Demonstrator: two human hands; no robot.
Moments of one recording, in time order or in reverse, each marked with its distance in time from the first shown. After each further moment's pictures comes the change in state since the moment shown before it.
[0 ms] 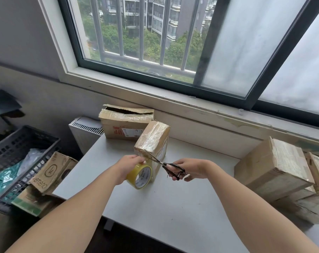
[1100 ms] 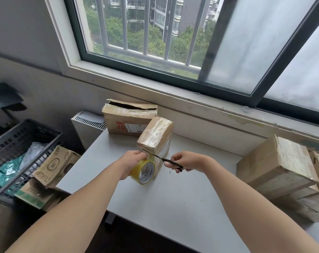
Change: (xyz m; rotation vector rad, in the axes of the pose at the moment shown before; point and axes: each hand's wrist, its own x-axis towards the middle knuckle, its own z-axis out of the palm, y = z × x) left_hand 0.007 -0.008 -0.004 -0.031 -0.047 0.015; right_hand 0.001 -0.021 0.013 -0.081 0.172 -0.058
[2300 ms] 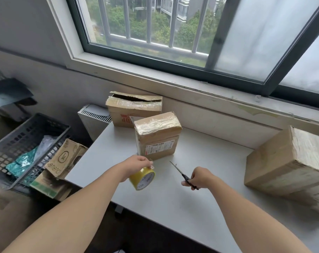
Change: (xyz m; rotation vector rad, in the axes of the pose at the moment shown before) left_hand 0.017 -0.041 -0.010 0.391 -0.089 -0.060; right_hand 0.032 0.104 0.037 -0.350 0.172 0.299
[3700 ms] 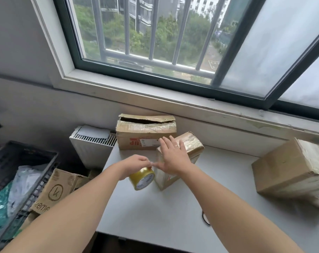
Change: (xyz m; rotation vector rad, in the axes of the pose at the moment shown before) left_hand 0.065 0.019 -0.170 0.108 -0.260 0.166; right_hand 0.025 -0.262 -0.048 -0.401 0.483 -0.214
